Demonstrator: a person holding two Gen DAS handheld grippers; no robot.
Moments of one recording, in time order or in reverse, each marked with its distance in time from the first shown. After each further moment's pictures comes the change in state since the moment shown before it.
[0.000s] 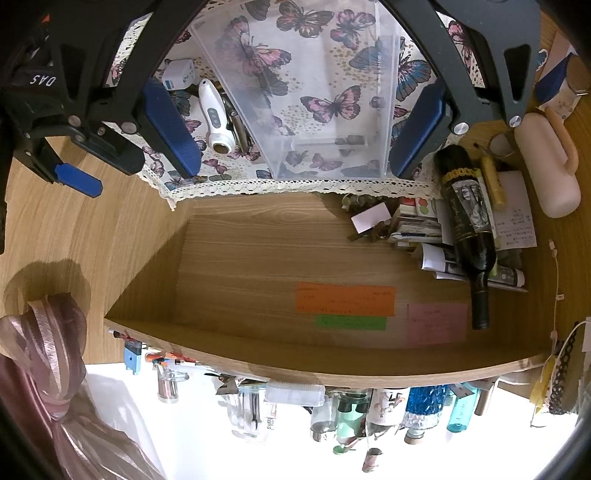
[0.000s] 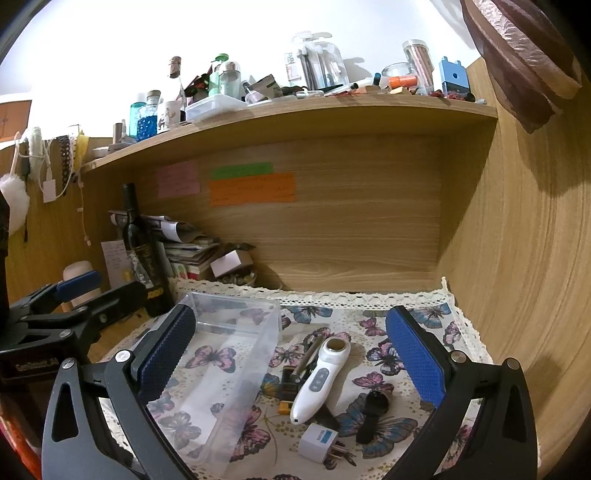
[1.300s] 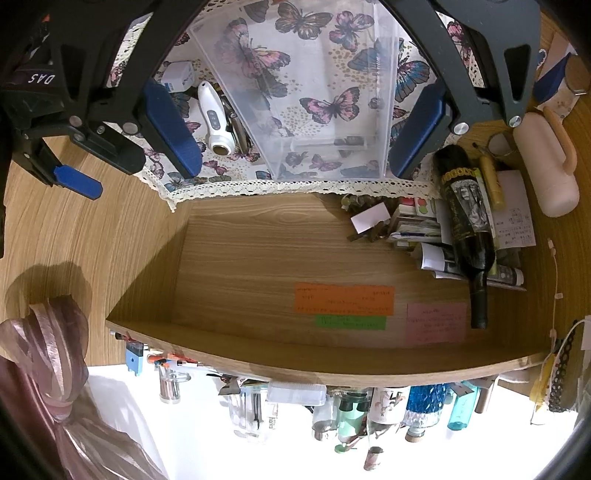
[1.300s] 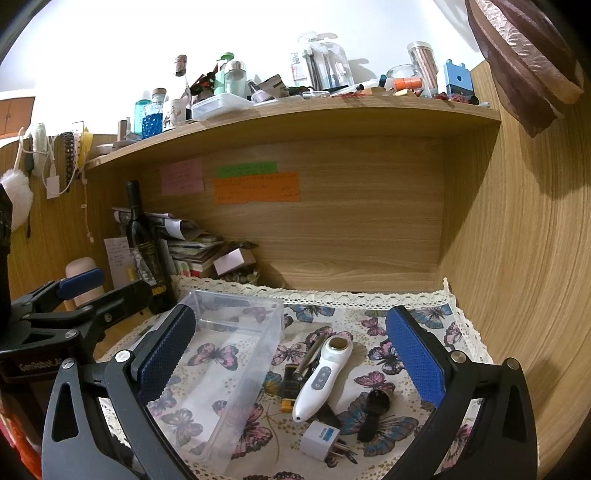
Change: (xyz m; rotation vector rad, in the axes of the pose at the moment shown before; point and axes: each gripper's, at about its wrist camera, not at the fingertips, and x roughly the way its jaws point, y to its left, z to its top) left arm -0.005 -0.002 -0.004 0.012 -0.011 0.007; right arm -0.002 0.003 -0.002 -0.008 0.000 0.007
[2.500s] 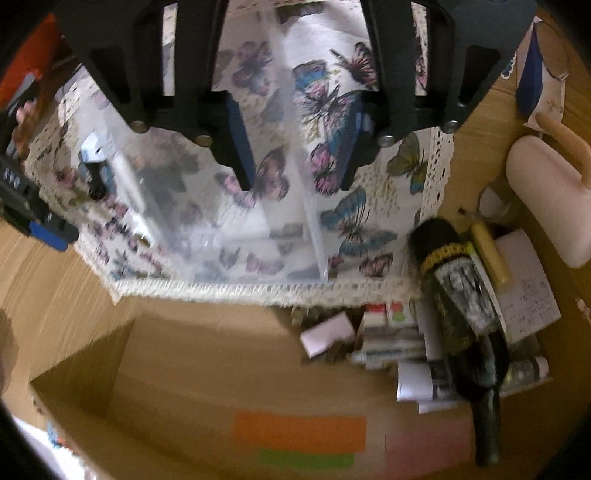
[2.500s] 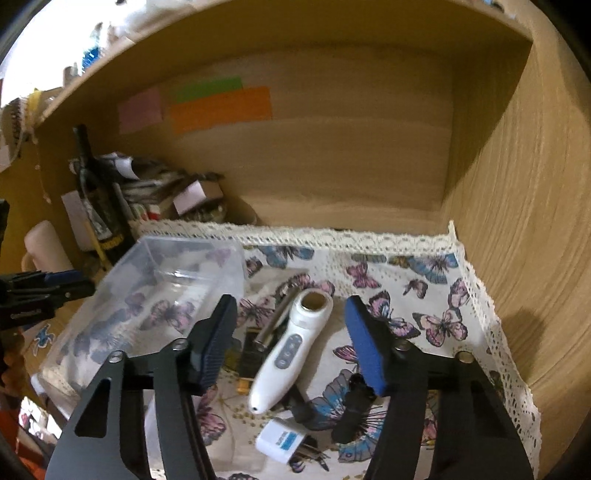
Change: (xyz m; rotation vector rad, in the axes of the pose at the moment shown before) left arm 0.098 0.090 -0.024 -0.012 0.528 0.021; right arm 0.086 -0.039 -0.010 0.017 0.316 -0.038
